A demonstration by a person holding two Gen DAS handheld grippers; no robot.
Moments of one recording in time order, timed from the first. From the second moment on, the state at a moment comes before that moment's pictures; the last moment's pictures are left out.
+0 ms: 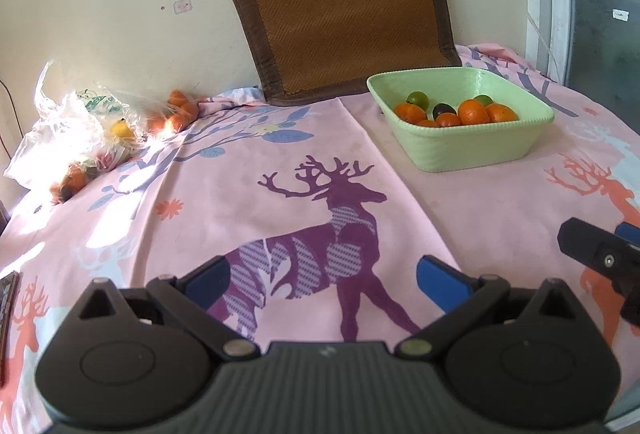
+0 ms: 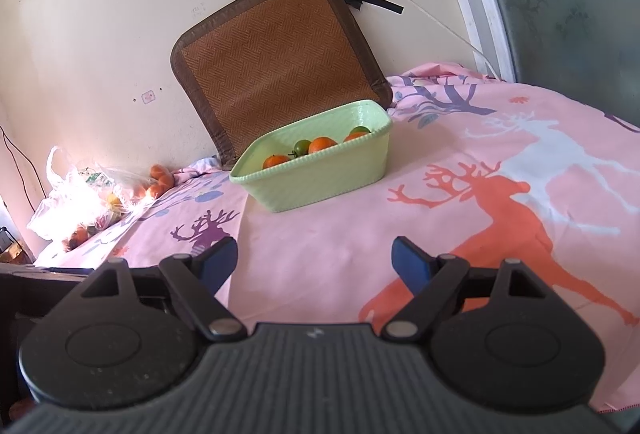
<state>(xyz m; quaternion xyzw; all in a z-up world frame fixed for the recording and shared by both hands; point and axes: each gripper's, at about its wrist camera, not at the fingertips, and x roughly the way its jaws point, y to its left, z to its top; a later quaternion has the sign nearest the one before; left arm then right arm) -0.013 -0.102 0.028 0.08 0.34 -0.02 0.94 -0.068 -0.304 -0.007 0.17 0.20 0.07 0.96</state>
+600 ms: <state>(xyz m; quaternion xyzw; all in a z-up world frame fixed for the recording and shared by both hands) -0.020 -0.104 0.037 0.08 0.31 -0.02 0.95 -0.066 -0.313 0.012 0.16 0.21 0.07 0.96</state>
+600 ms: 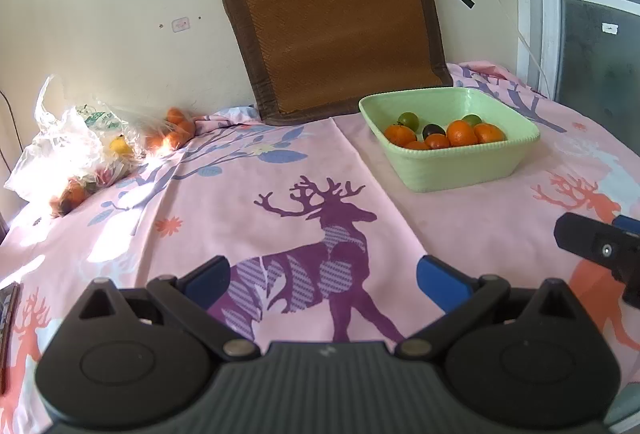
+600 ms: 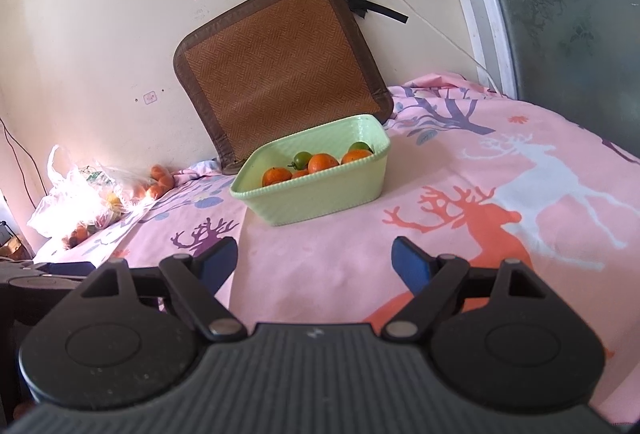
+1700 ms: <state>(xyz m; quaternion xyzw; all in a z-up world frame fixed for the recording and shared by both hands) -0.025 -0.102 0.039 0.08 0.29 -0.02 0.95 -0.066 -0.315 0.005 0.17 0.22 0.07 0.96</state>
